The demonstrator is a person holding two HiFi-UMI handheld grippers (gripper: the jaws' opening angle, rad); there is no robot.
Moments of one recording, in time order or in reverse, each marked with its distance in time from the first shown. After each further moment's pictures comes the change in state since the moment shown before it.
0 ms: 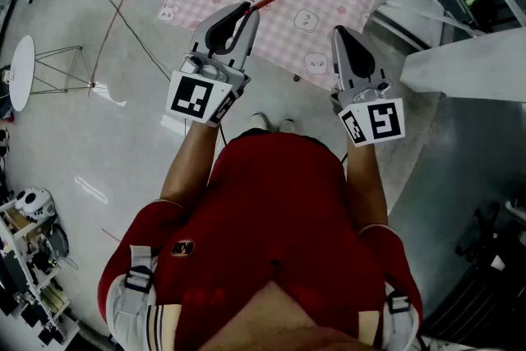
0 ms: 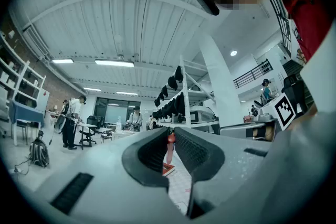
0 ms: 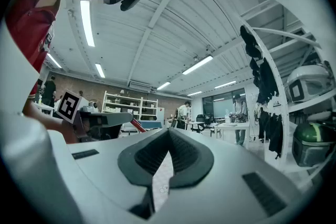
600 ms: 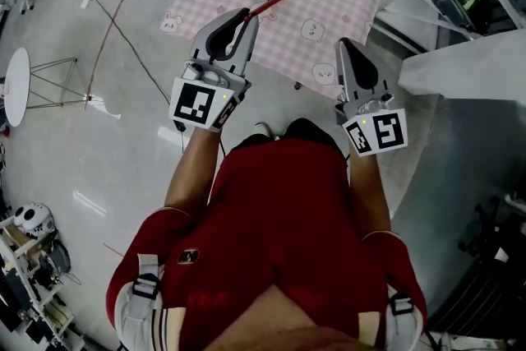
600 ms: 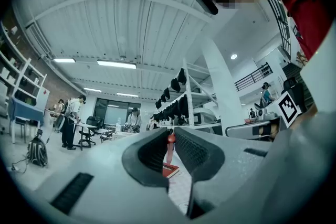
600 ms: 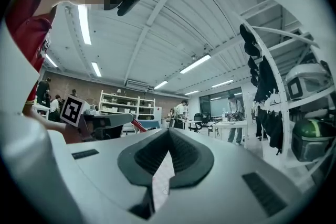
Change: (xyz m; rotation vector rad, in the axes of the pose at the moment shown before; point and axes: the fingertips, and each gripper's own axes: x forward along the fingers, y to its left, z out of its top) left arm -0.013 0.054 -0.007 -0.038 -0.026 -0.004; right arm 0.028 0.024 -0.009 0.020 0.011 -0.037
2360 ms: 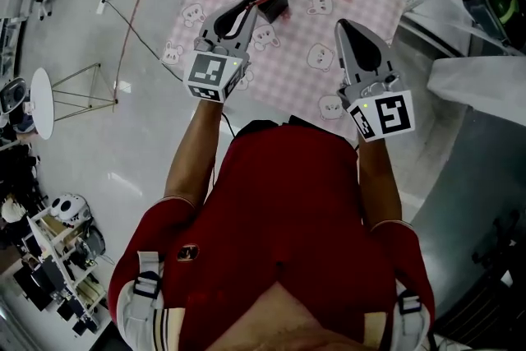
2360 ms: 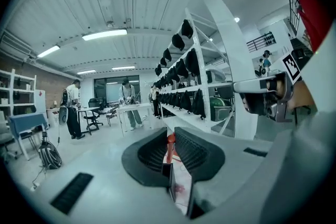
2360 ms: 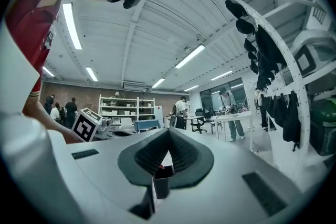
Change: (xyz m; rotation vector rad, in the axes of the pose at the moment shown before) left arm 0.177 0.089 -0.144 0.132 0.378 0.003; right arm 0.124 -0.145 -0.051 0.091 0.015 0.037
